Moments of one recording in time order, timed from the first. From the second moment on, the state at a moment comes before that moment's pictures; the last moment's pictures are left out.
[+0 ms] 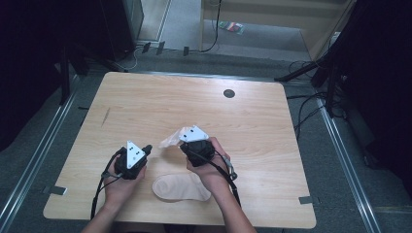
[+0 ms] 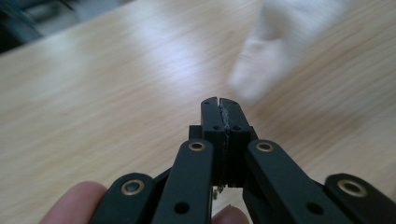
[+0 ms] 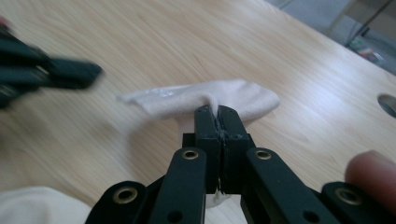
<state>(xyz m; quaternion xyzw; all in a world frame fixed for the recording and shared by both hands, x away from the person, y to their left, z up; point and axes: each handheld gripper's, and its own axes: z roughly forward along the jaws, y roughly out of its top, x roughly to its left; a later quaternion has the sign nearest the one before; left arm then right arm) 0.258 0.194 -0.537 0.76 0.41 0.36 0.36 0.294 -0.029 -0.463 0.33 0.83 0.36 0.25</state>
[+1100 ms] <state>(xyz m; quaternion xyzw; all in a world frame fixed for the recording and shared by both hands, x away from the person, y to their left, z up) 0.329 0.161 -0.540 0.75 0.48 0.14 0.43 0.320 -0.125 -0.535 0.51 0.76 0.36 0.18</state>
